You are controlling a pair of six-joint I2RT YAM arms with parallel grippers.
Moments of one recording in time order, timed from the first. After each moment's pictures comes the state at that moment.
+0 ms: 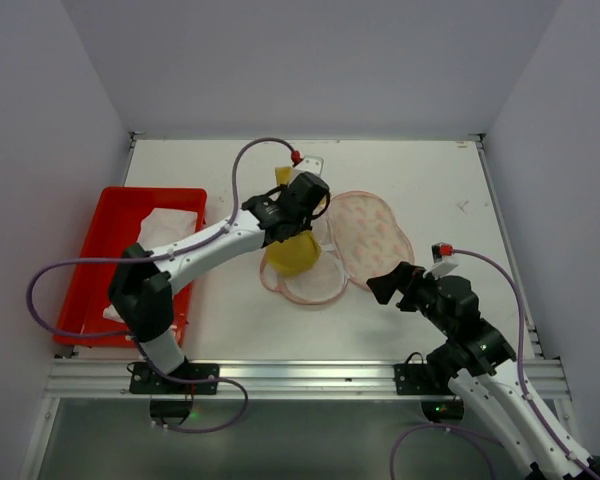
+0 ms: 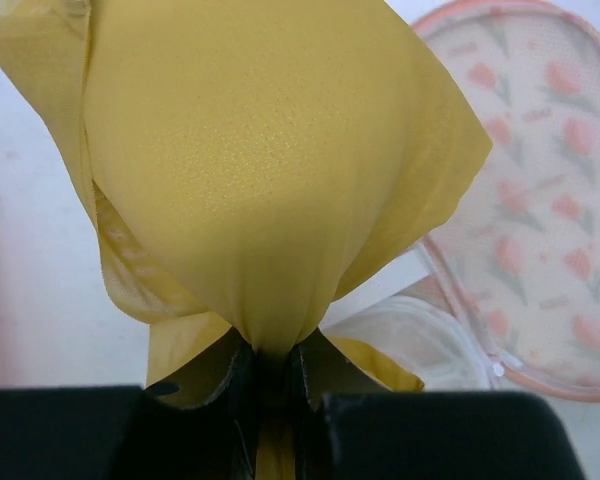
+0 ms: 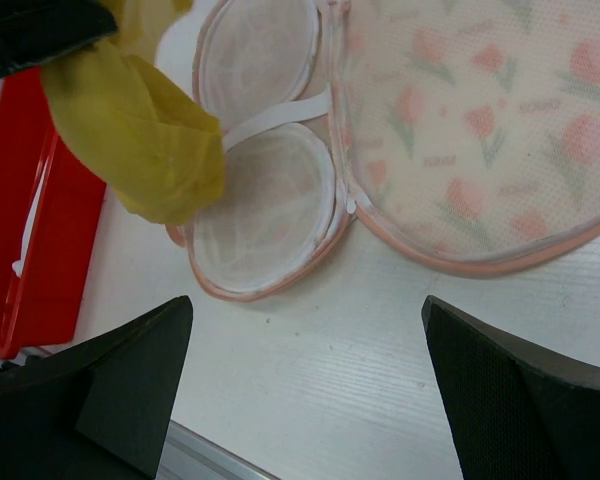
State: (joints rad) left arm -0.84 1.76 1.46 -0.54 -0.48 -0.44; right arm 0.50 0.30 0.37 -0.47 0.00 0.70
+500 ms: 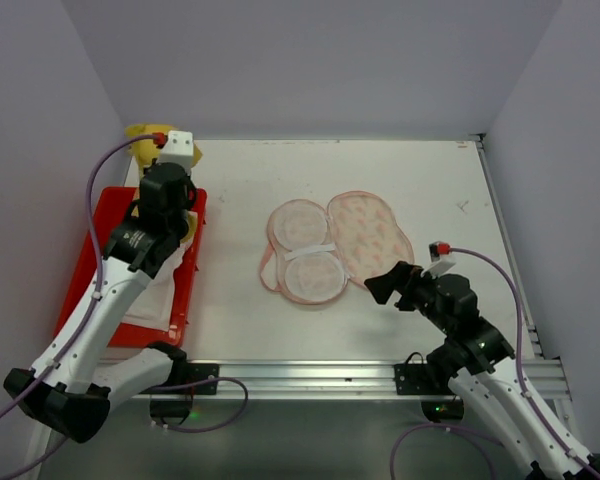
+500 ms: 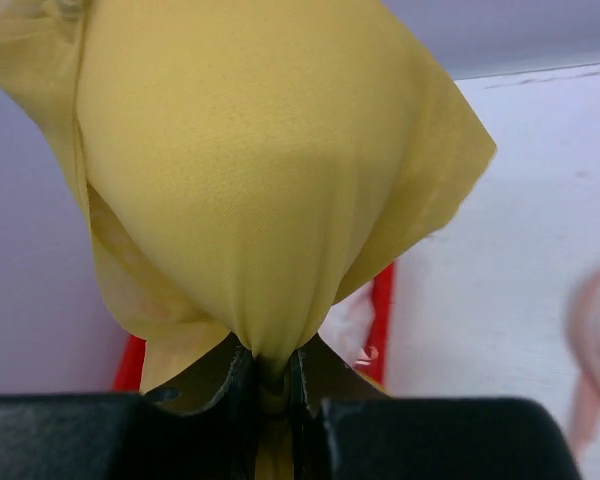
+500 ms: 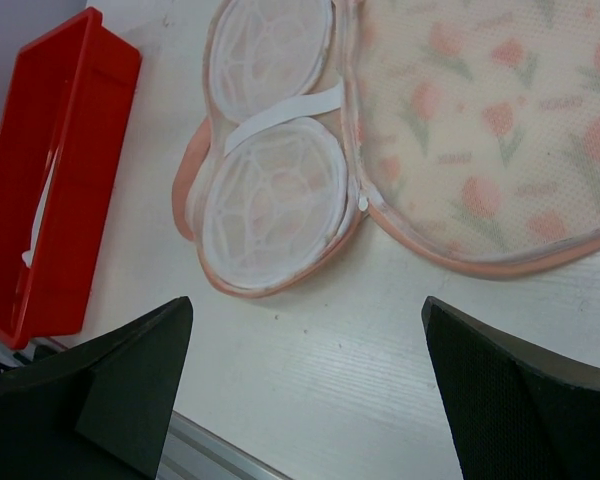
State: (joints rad) left arm -0.45 1.08 1.22 -0.51 -0.65 0.06; right arm 0.50 0.32 0.37 -0.45 -0.02 0.70
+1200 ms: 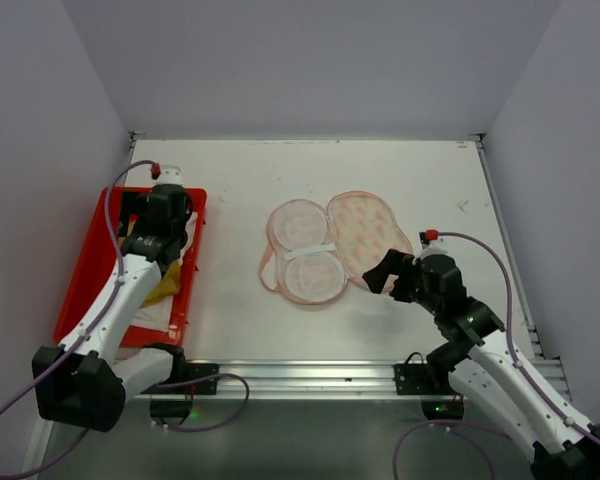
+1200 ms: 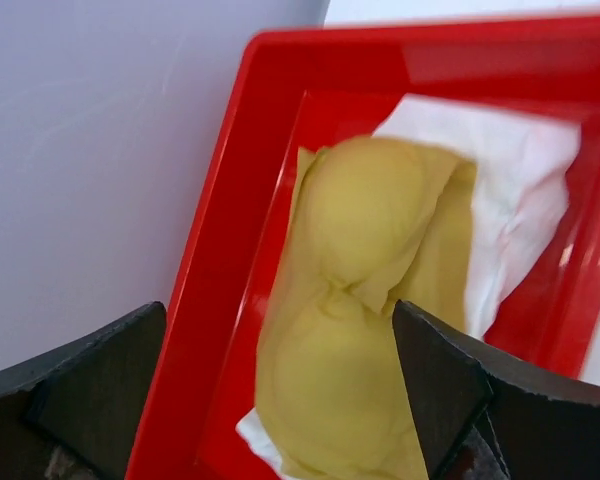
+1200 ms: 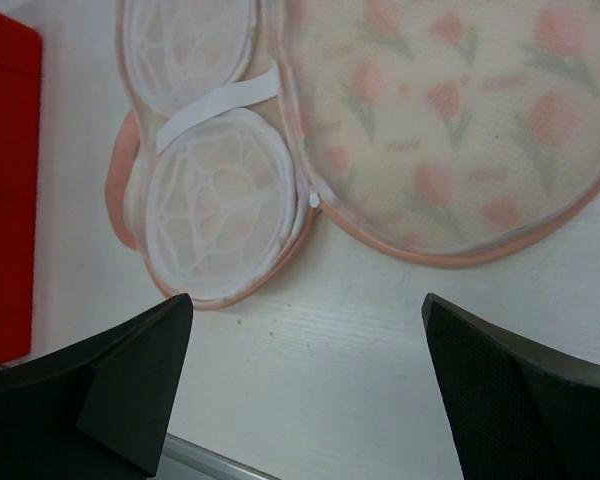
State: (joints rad) left arm -0.18 1.12 0.84 -0.39 -0.77 0.19; right arm 0.50 0.54 0.44 -0.43 0.01 0.68
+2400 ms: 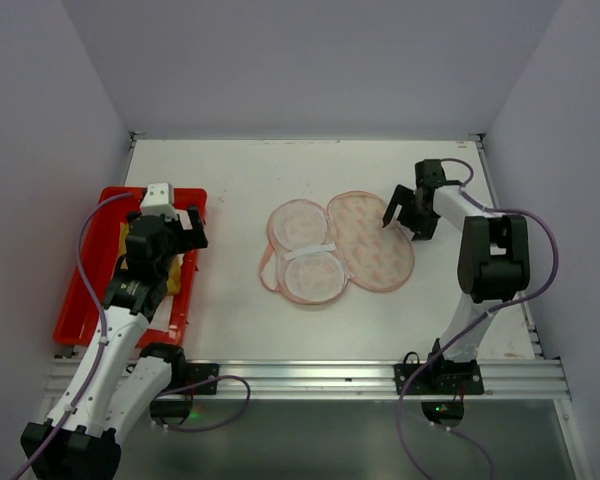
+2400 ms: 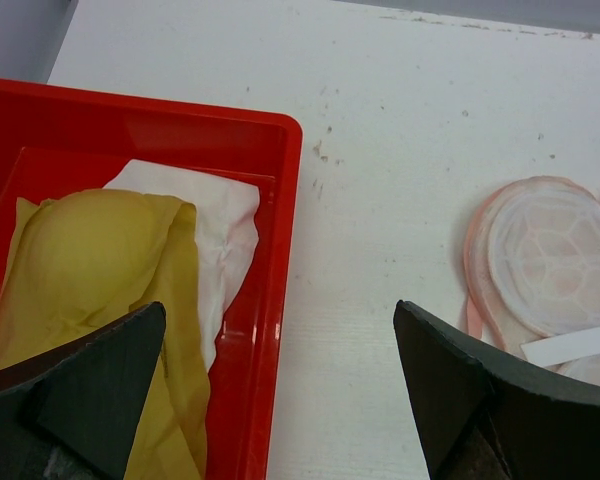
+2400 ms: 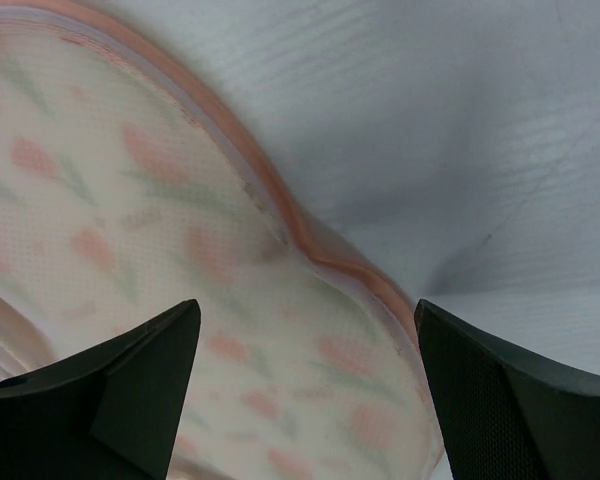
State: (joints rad) left arm -0.18 0.75 0.69 -0.30 -0.21 -0.17; right arm 0.04 1.86 1.25 -0.56 -0.04 0.49
